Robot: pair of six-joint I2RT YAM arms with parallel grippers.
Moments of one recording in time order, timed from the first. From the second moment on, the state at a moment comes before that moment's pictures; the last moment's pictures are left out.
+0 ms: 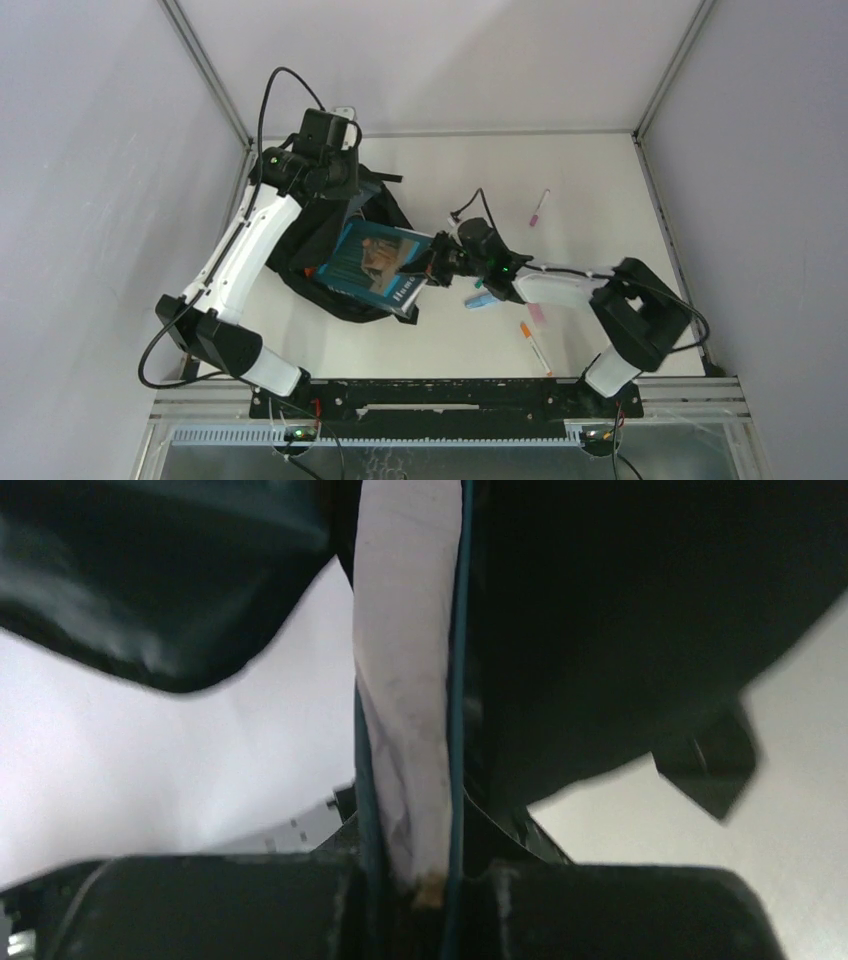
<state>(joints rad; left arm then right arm) -0.43 1.52 1.74 -1.03 -0.19 -0.29 0.78 1.55 0.77 0.32 -0.41 1.31</state>
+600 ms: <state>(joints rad) -0.43 1.40 1.64 -1.00 -0.05 -0.29 0.86 1.86 1.04 0.47 -0.05 1.53</state>
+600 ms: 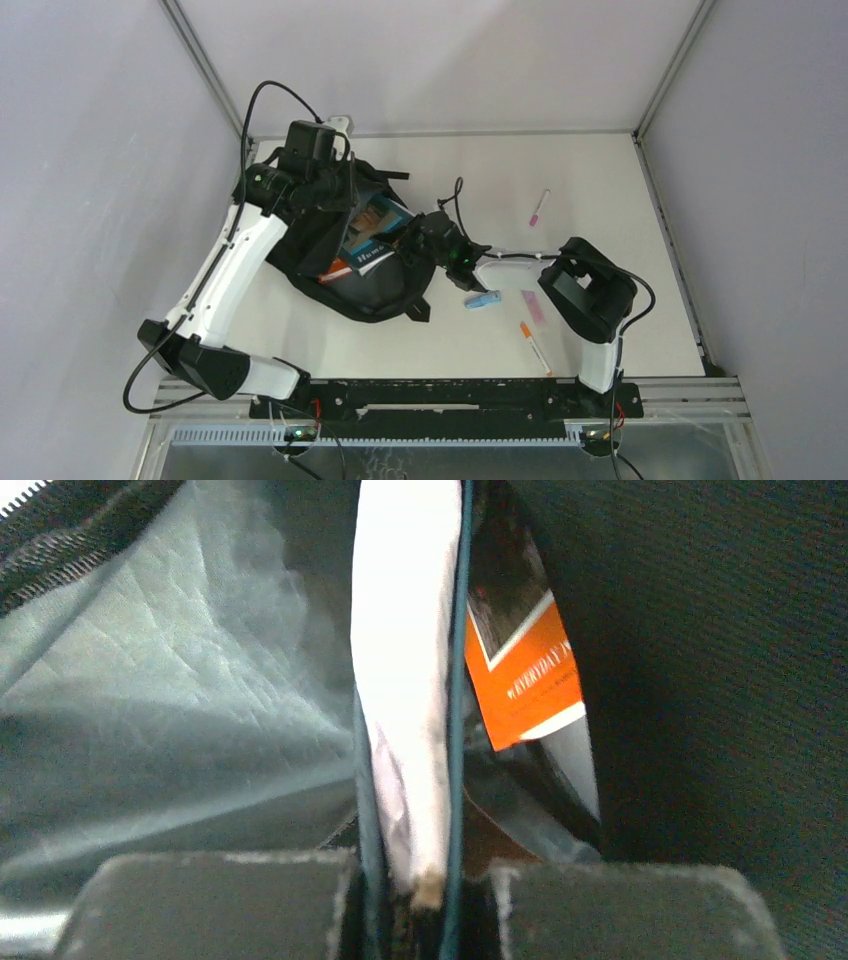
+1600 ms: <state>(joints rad) -0.42 1.36 1.60 -0.97 0.00 -0.30 0.92 2.03 1.37 0.13 0.04 1.24</state>
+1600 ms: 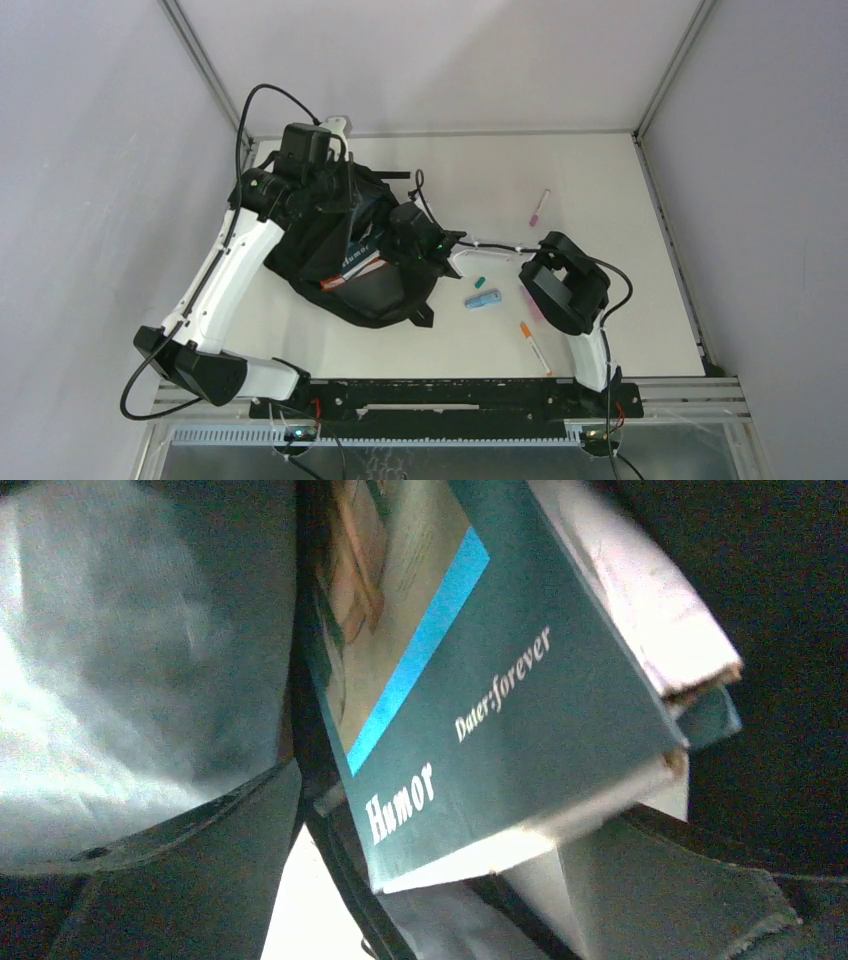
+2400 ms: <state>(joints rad) -0.38 1.34 1.52 -0.89 0.04 -0.30 0.89 1.59 1.05 -0.09 -0.01 0.95</state>
